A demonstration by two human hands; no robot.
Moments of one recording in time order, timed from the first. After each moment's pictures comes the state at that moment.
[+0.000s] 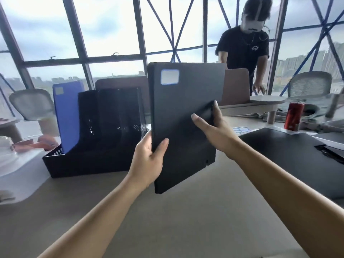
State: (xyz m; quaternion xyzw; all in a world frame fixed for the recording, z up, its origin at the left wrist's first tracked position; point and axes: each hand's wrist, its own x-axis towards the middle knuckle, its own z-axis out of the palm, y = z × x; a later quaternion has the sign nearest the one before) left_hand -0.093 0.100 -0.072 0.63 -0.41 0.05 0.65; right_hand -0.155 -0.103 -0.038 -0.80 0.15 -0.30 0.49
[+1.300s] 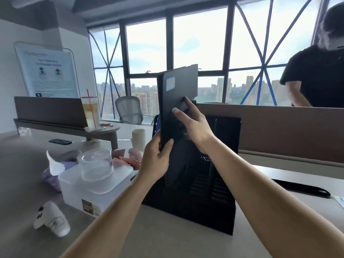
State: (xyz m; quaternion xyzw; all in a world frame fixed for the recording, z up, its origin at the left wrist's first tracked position) left_hand 0.116 0.242 -0.003 0.73 -0.25 0.29 0.56; right_hand 0.136 0.110 0.062 -0.72 -0.13 -0.17 0.66
